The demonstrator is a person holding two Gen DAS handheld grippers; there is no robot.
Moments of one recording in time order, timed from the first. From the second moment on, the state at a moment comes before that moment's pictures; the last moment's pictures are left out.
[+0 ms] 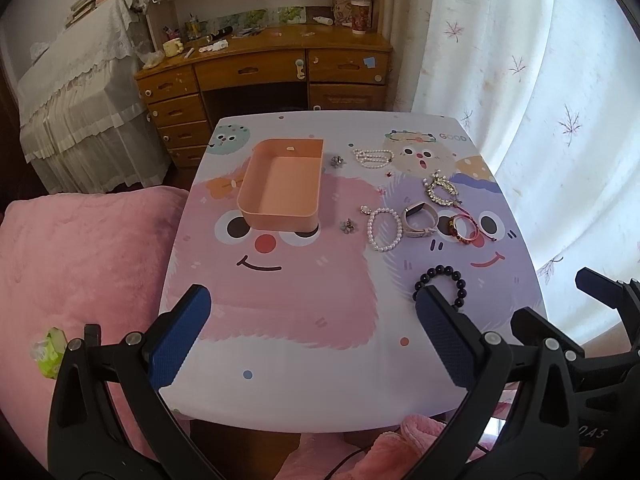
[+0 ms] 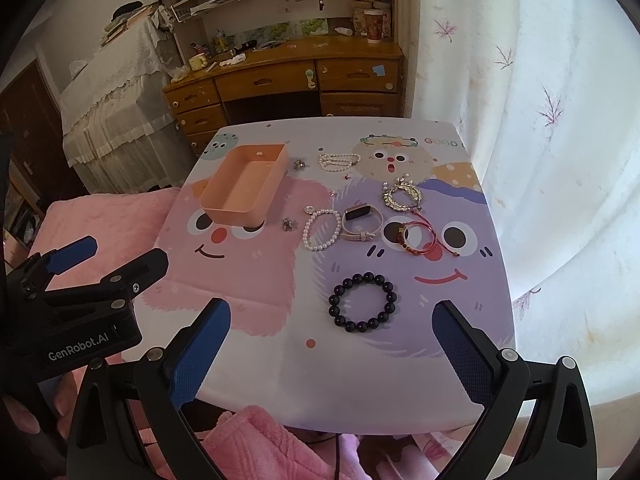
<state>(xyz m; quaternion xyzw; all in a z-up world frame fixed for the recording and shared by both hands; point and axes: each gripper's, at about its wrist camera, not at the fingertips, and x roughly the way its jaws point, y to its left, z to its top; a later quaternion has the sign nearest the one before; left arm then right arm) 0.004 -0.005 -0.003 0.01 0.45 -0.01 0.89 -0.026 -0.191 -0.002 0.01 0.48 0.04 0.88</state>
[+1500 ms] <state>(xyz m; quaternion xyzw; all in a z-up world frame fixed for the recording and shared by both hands) 0.016 0.010 0.012 0.04 0.43 -0.06 0.90 -0.033 -0.171 0.014 0.02 0.44 0.01 0.90</state>
